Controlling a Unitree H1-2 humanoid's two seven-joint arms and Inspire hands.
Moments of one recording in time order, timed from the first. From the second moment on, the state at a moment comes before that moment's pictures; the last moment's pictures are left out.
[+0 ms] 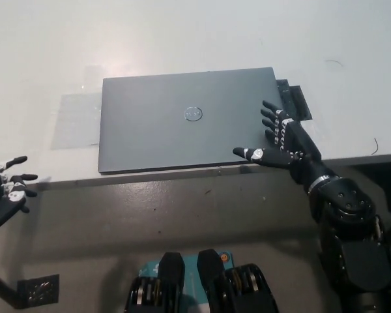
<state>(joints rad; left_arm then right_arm) -0.17 0.41 0.21 -0.20 -0.07 0.40 -0.13 -0.56 0.03 -0.07 0.29 -0.06 0.39 0.16</state>
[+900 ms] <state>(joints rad) -0.16 0.41 0.21 -0.20 -0.08 0.40 -0.13 -0.49 -0.15 -0.10 -0.11 0.05 0.43 0.19</state>
